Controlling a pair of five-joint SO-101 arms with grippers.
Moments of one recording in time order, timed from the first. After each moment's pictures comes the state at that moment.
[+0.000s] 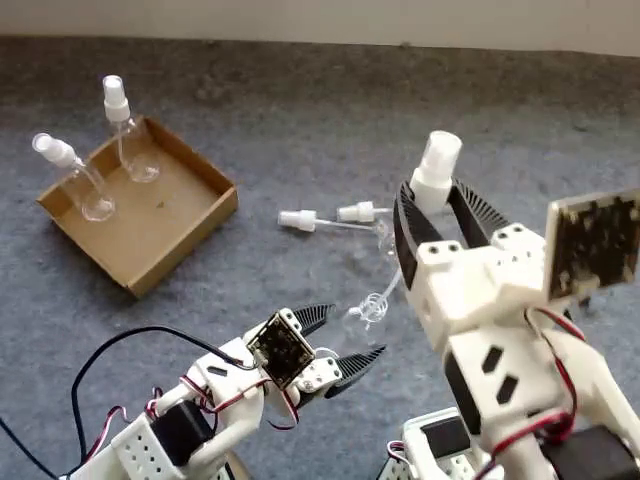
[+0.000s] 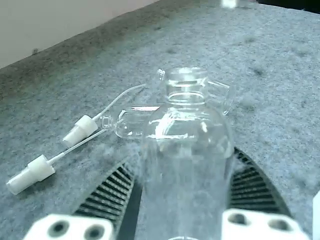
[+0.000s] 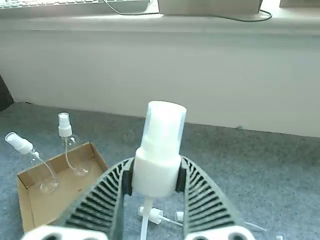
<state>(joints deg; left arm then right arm) 46.5 -103.7 95.9 34.2 4.2 -19.1 -61.7 6.2 75.4 -3.3</state>
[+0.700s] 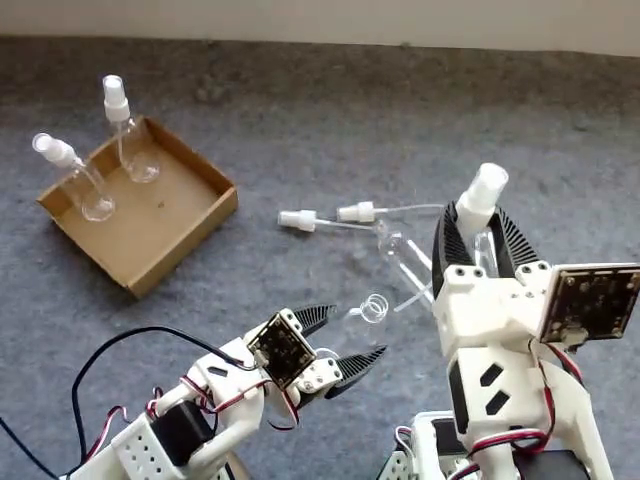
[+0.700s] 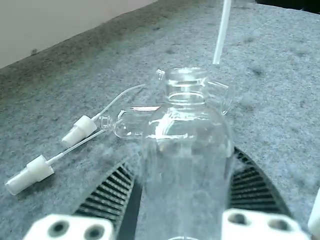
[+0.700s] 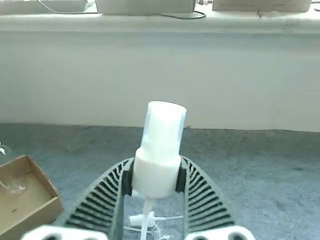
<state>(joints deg) 46.8 -103.7 95.9 34.2 4.2 -6.2 -79.0 31.3 63.9 -0.9</state>
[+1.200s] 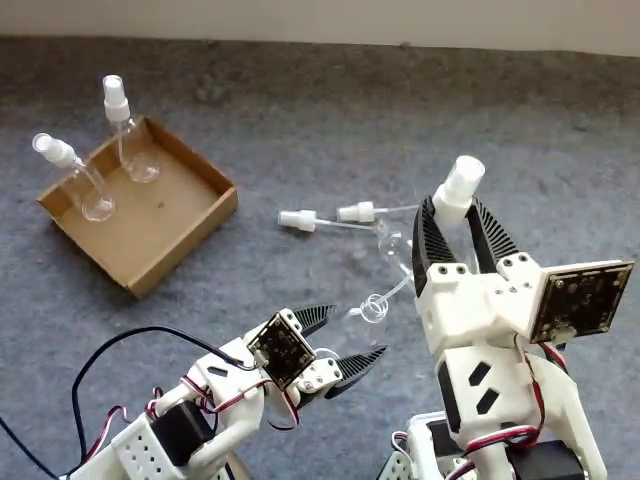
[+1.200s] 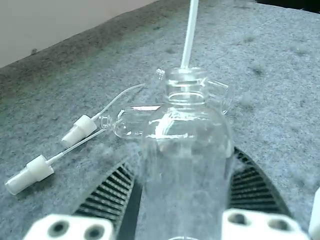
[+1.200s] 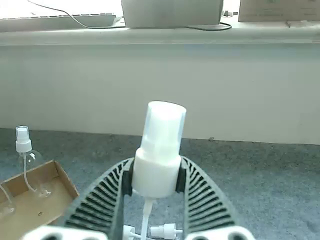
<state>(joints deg) 46.8 -103.7 95.9 34.2 4.2 -11.7 -79.4 34.8 59.1 -2.1</state>
